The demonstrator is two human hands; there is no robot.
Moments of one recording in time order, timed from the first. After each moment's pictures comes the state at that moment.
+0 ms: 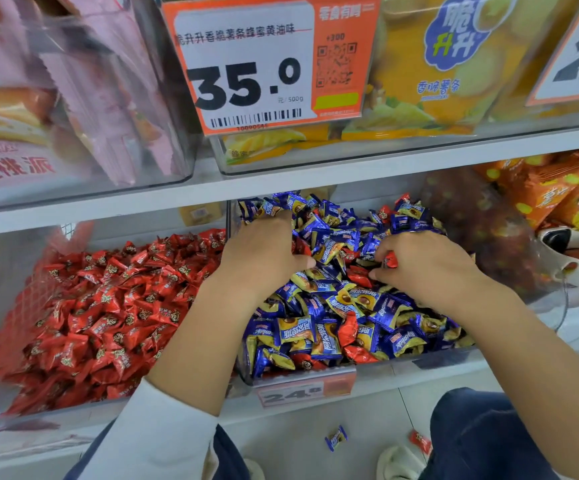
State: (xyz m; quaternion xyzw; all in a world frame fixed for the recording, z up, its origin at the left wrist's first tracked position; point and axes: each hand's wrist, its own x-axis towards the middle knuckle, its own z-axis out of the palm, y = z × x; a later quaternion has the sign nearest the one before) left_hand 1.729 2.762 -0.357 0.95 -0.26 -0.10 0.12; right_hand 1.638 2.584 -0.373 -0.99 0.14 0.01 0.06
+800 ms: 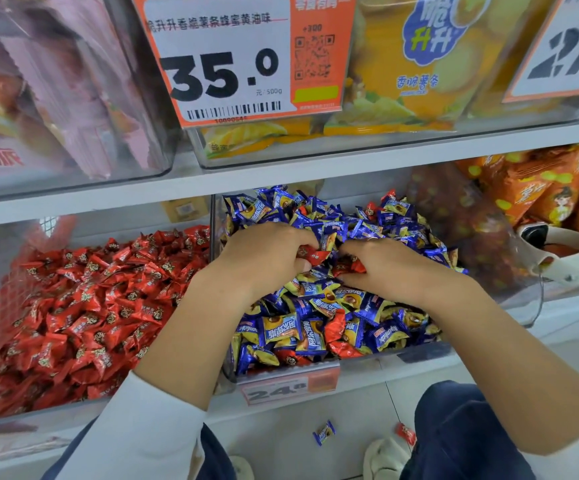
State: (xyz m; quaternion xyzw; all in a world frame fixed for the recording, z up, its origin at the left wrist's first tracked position) left_hand 1.726 2.754 -0.360 0.91 -0.40 -0.11 0.07; right_hand 1.648 2.587 -0.385 -0.99 0.03 0.10 0.13
